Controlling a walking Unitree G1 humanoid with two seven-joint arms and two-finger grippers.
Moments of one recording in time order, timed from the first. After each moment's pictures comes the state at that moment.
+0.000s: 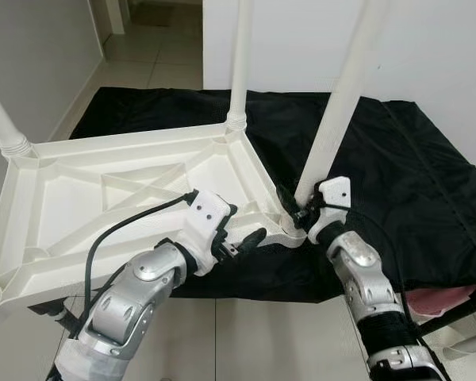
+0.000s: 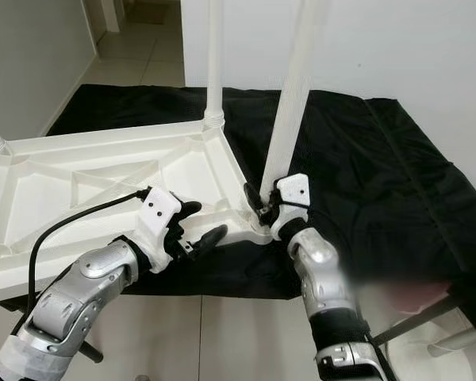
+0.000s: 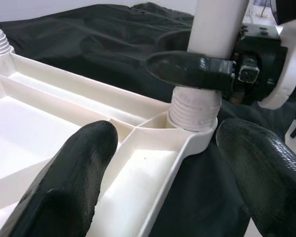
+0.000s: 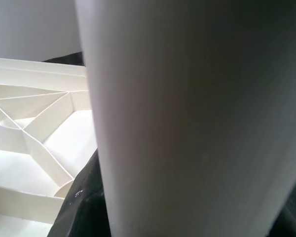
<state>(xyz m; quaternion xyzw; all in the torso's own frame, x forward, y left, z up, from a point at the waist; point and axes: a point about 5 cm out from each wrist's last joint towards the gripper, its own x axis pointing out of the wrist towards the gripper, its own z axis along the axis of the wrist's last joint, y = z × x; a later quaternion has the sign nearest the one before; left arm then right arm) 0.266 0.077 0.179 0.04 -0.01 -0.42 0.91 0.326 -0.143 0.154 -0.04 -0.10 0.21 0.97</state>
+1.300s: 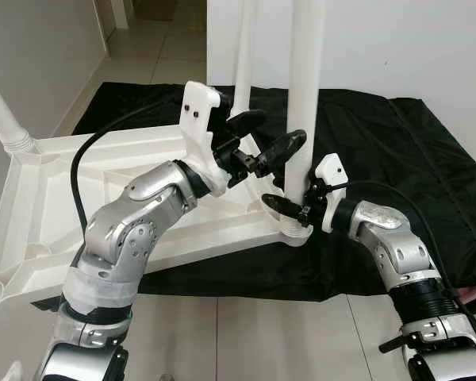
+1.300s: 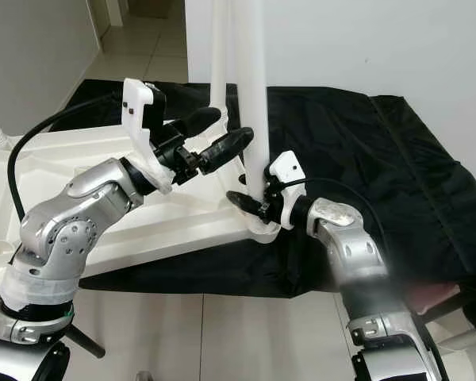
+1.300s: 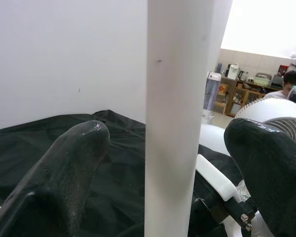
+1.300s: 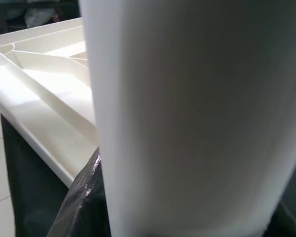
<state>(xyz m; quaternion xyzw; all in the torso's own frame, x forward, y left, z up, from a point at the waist) 0.284 0.059 0.287 -0.08 -0.14 -0.50 0.85 0.327 -0.141 0.194 -0.12 -0.01 0.48 0.87</state>
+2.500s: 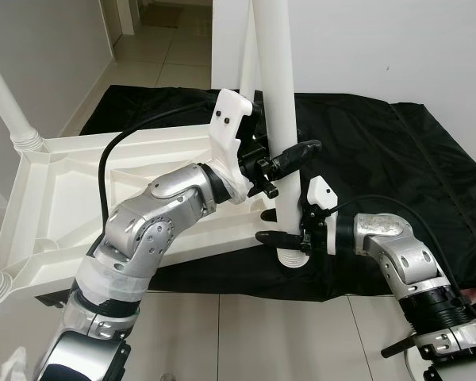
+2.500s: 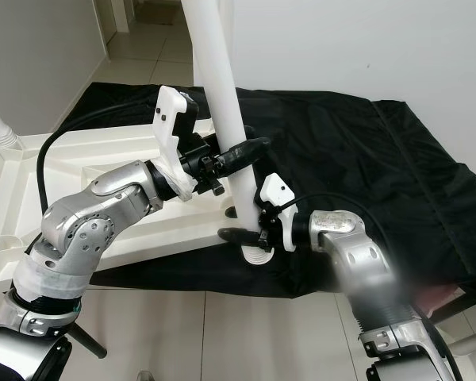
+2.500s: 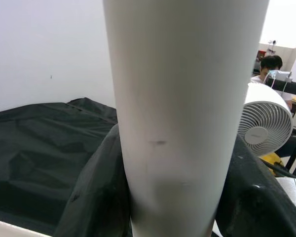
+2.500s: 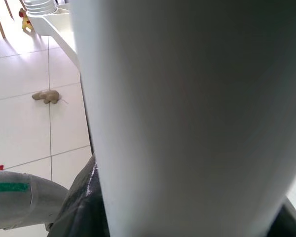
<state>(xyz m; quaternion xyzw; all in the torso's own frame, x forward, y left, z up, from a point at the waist) 0.283 0.035 0.283 -0.08 -0.11 -0.55 0.82 0.307 -0.136 0.181 -0.14 0.05 0.57 0.81</state>
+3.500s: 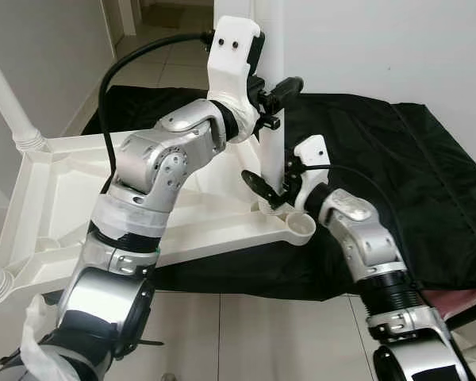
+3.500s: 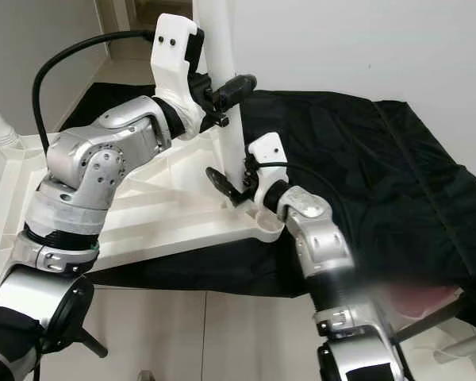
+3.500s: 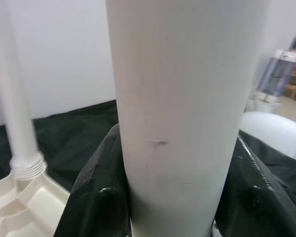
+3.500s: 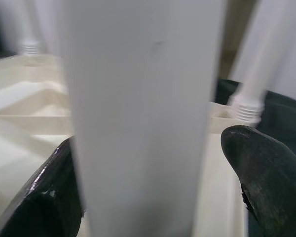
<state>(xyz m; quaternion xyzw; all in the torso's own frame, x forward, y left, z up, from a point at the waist) 0.332 0.030 0.329 -0.05 -0.08 -0.39 0.92 0.346 -0.106 0.208 -0.08 -0.08 0.30 0.95</state>
